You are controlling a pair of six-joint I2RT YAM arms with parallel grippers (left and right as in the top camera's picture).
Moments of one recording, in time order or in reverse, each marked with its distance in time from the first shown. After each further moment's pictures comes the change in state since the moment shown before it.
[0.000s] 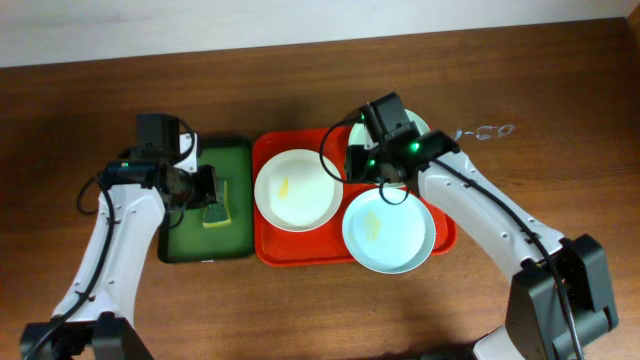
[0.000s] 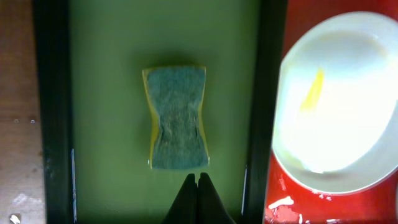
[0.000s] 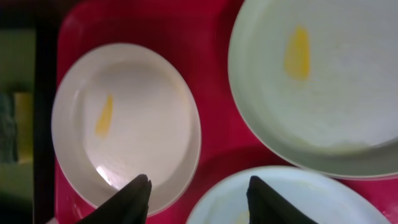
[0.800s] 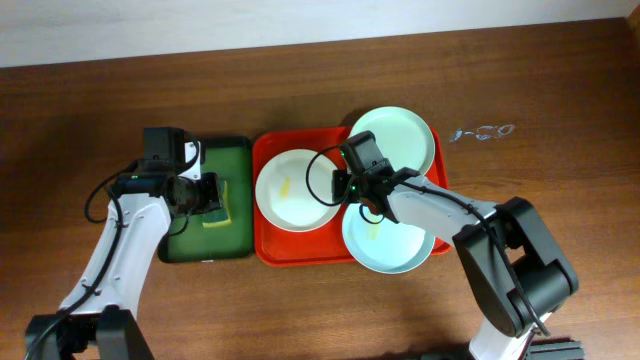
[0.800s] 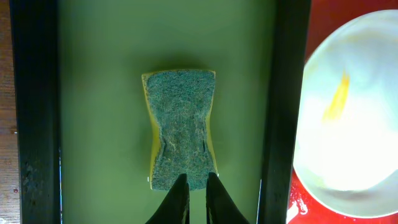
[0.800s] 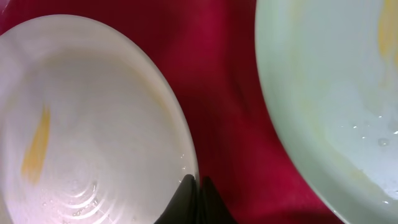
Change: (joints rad) left arm 0.000 0.001 -0.108 0.137 -0.012 0.000; right arm 0.066 0.174 -0.226 0.446 0.065 0.066
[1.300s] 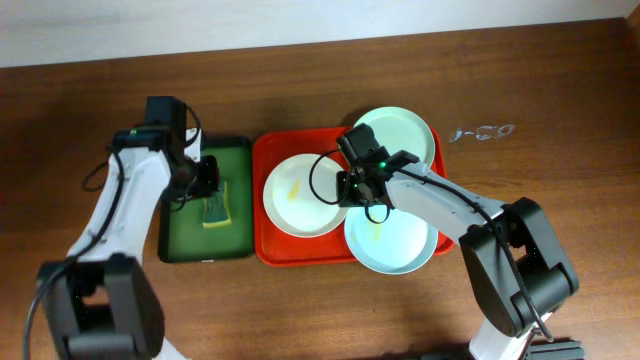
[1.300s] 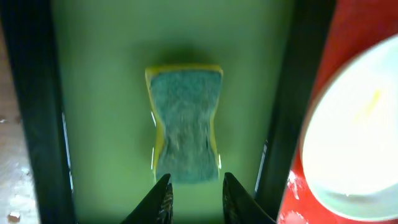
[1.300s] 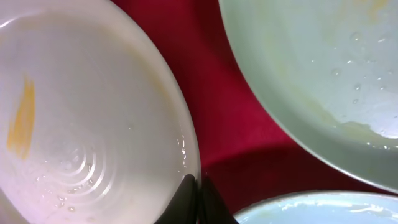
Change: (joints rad) left arm 0.000 0.234 0.309 -0.294 -0.003 -0.011; right arm 0.000 -0.002 0.130 -0.326 0.000 0.000
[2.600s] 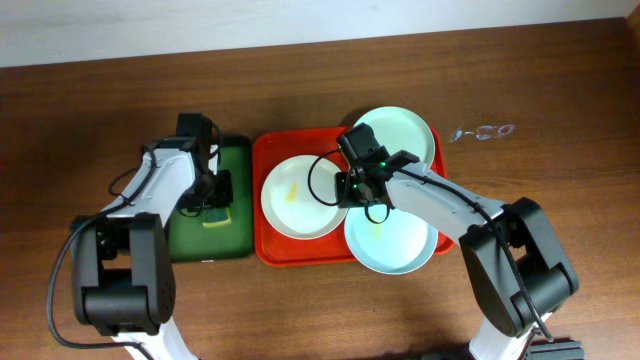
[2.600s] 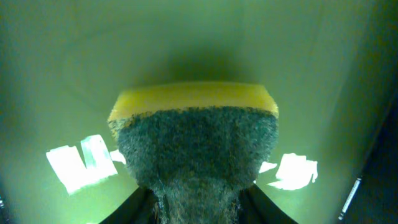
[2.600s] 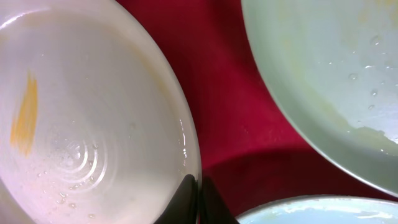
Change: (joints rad) left arm -0.048 0.148 -0.091 0.170 -0.105 -0.007; right arm 0.000 0.000 0.000 0.005 -0.025 -0.041
